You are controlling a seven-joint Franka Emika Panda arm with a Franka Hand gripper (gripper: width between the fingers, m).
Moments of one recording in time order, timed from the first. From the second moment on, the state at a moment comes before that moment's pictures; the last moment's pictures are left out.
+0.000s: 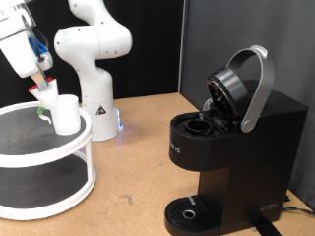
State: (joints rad) arm 0.13 -0.58 -0.70 -2.52 0.04 2.06 -1.24
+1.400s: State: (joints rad) arm 0.35 -0.47 -0.68 -2.34 0.43 1.89 -1.15
